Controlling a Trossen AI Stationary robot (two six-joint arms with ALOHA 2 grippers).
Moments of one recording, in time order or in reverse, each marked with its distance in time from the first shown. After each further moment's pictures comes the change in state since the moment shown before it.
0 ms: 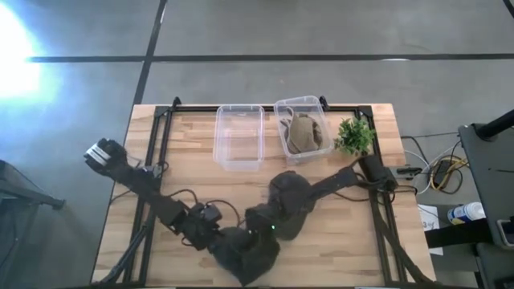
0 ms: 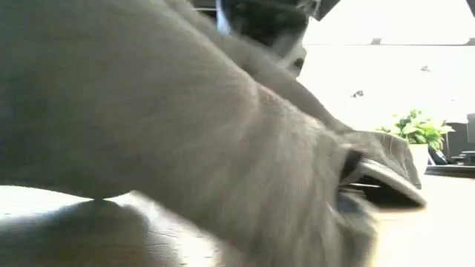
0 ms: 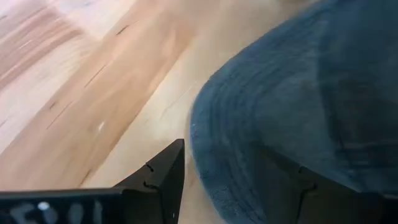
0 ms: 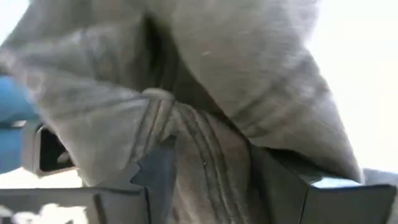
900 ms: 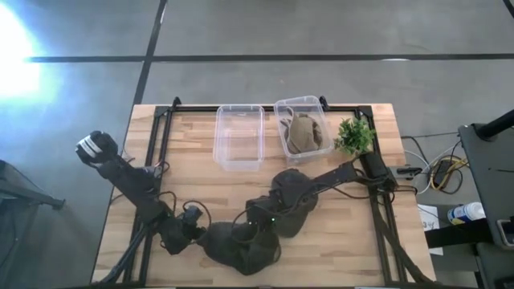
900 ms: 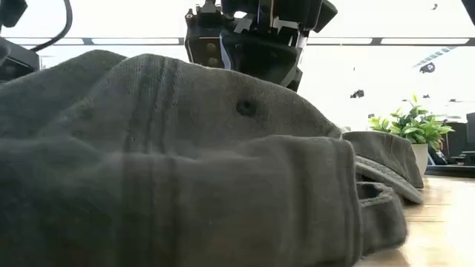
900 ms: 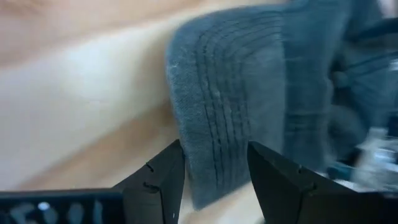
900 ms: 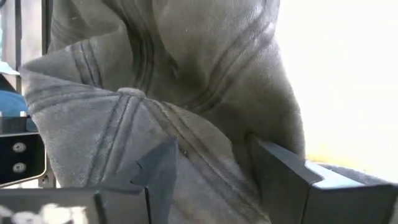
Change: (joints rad) left arm -0.177 -0.144 -0.206 0.197 -0.087 -0.701; right arm -0.044 -0.017 -0.044 -0.012 0.036 -0.018
